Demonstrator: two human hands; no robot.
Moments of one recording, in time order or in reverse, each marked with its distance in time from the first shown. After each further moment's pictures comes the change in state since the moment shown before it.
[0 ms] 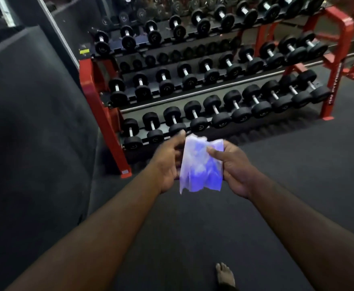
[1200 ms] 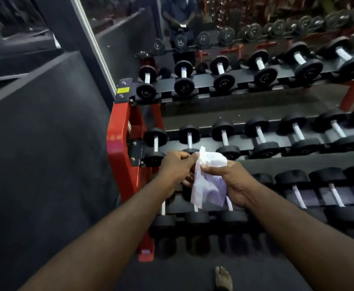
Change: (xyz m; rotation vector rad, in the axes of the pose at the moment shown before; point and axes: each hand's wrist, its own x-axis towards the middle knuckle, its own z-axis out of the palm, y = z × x) left_hand 0.640 0.371 -0.281 0.288 0.299 0.221; right_hand 0.774 -0.112 0.226 0.013 -0.171 0.226
